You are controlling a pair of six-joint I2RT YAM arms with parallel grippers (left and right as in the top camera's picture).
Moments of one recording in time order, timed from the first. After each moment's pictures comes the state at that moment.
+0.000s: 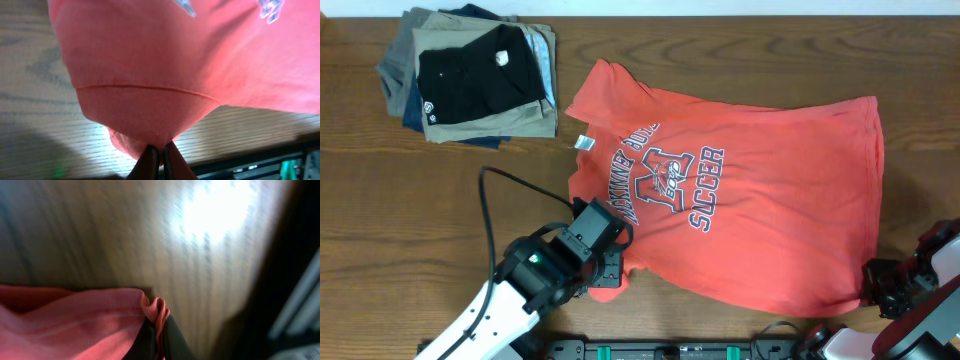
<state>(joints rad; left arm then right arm) -0.74 1.04 0.84 -1.05 0.04 -0.69 -0.82 1.51 0.70 -0.98 0.05 0.81</state>
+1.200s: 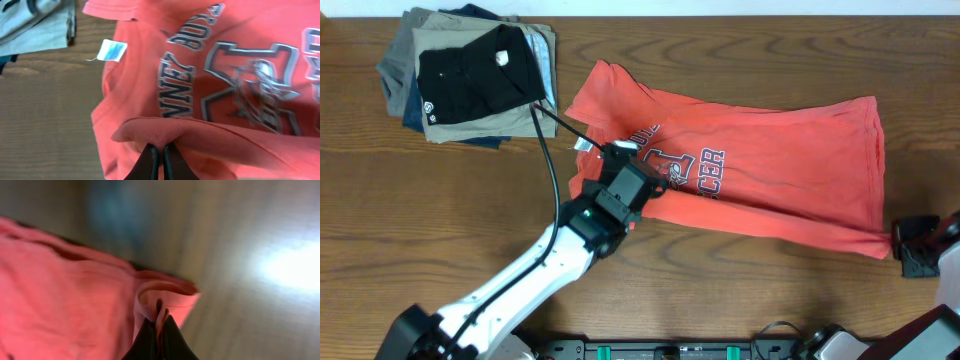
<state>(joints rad) -0.69 1.40 0.85 -0.47 -0.44 -0.45 -0.77 1.36 0.79 -0.72 -0.14 0.80</state>
